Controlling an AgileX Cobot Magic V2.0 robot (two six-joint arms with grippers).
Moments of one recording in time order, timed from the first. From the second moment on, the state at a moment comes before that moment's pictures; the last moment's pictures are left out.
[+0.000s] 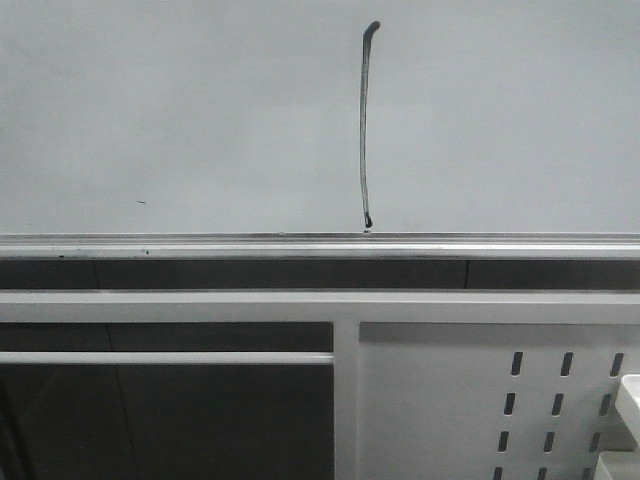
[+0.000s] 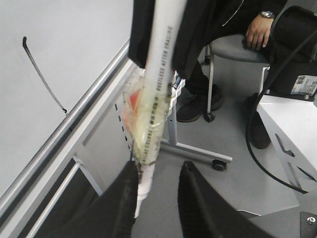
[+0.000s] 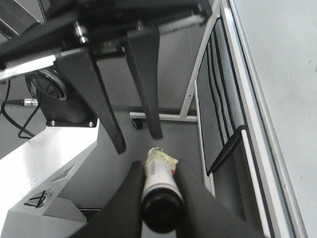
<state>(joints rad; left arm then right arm) -0.47 0.66 -0.72 -0.85 0.94 1.08 0.89 1.20 -1.20 0.69 0.78 -1.01</state>
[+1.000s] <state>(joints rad) -0.47 0.76 -0.72 -0.93 0.93 1.12 0.89 1.22 -1.21 0.71 0.80 -1.01</state>
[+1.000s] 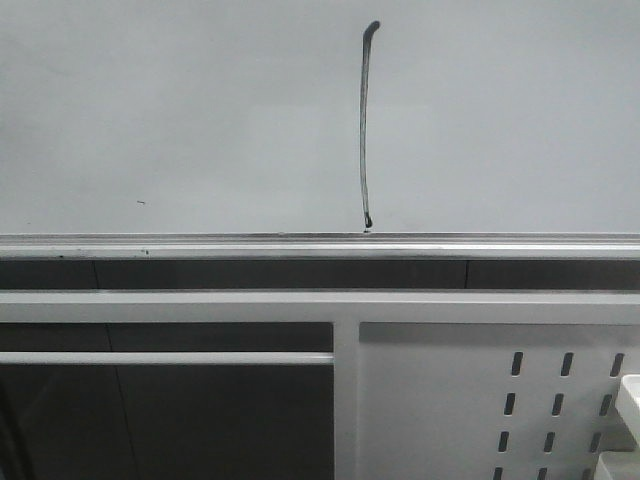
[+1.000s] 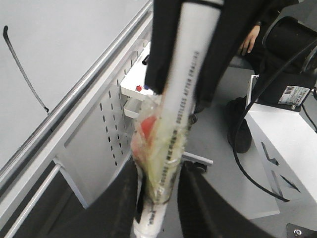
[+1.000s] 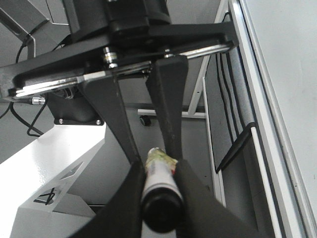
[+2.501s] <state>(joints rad) -0.47 0.76 -0.72 -0.94 0.89 1.14 0.89 1.22 -1.21 0.72 0.81 -1.01</state>
